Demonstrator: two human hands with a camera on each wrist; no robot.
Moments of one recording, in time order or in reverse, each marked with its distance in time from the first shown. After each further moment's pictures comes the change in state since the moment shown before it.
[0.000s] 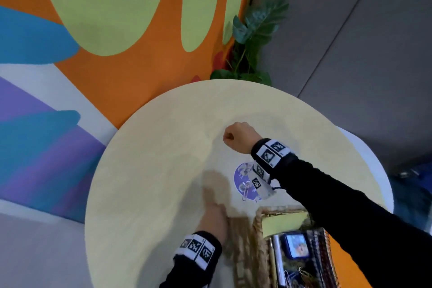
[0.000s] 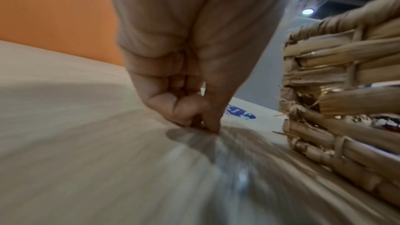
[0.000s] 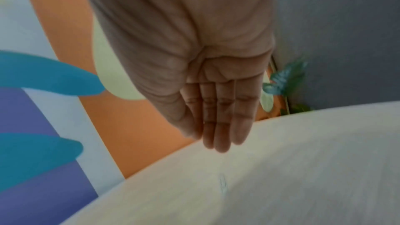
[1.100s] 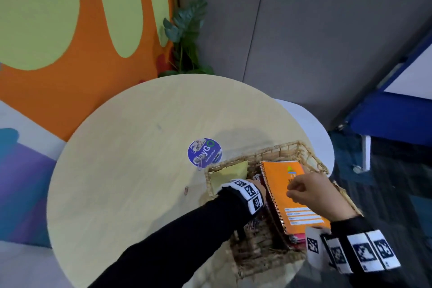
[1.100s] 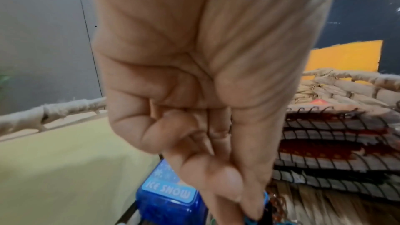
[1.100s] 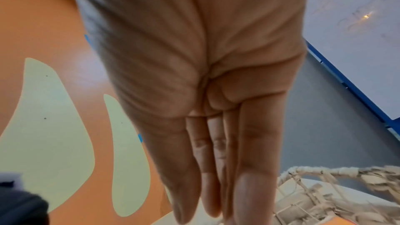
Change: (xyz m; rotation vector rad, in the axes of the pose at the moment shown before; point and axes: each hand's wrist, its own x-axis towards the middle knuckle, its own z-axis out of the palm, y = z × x) left_hand -0.058 0.172 0.061 0.624 -0.444 0.486; right_hand -0.349 0.114 0.031 0.187 0.202 0.490
